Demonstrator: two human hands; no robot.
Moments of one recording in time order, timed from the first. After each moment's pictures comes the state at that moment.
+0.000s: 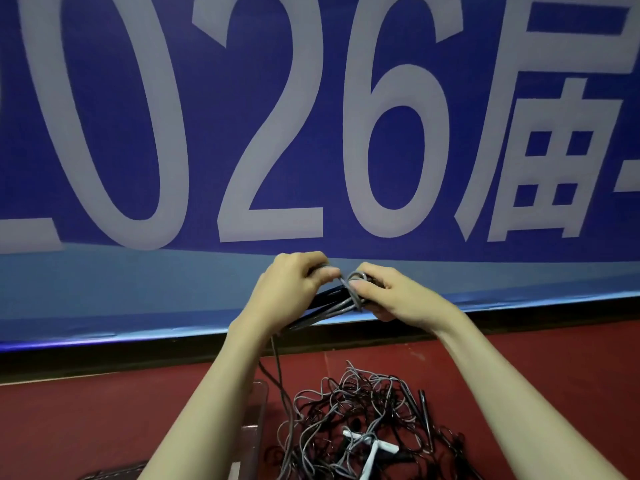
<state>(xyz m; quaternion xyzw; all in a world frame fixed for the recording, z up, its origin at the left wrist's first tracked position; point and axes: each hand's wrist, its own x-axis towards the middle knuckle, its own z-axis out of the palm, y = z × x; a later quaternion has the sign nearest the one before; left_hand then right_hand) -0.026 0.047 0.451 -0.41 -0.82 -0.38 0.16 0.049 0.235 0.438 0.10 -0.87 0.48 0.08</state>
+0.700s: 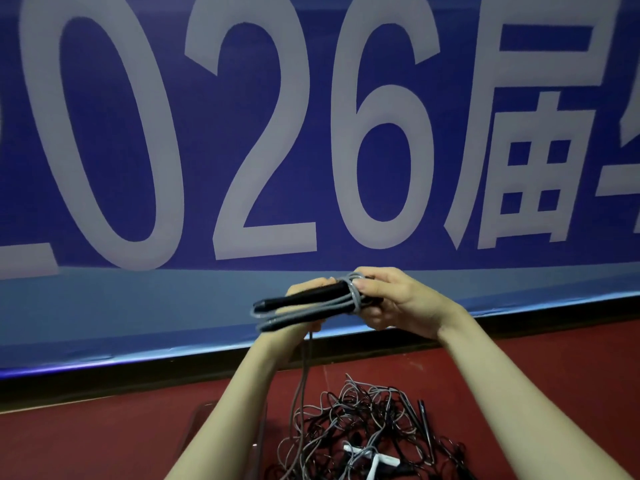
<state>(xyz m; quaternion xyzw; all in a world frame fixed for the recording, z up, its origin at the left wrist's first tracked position) -0.006 0.067 0.434 -0.39 -0.69 -0.61 -0.06 0.074 0.239 0.459 0.17 -0.74 0.65 0.01</state>
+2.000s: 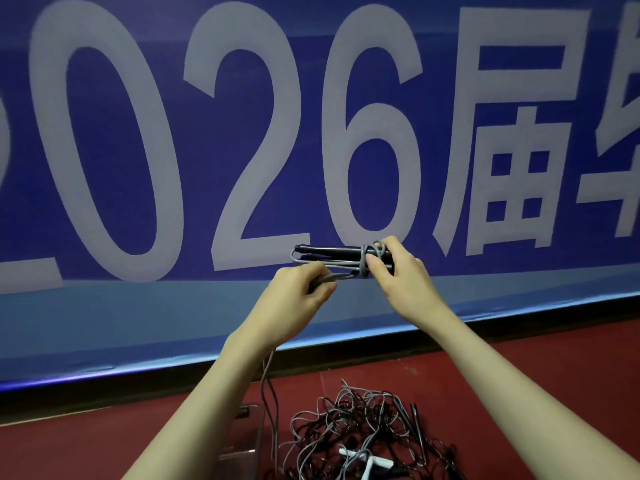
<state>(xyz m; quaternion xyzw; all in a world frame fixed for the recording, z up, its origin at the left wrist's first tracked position) 0.026 0.054 0.489 -0.46 -0.79 -0.37 0.17 0.104 0.231 0.487 -0.01 -0.84 0.39 0.38</state>
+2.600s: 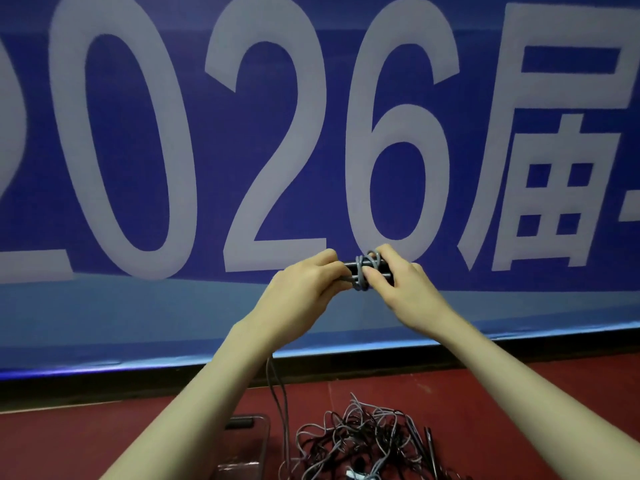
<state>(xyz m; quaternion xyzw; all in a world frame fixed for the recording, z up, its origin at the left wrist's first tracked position) -0.017 0.056 0.510 -0.51 -0.77 -0.24 0.30 0.052 0.233 0.502 0.05 -0.89 0.34 0.31</state>
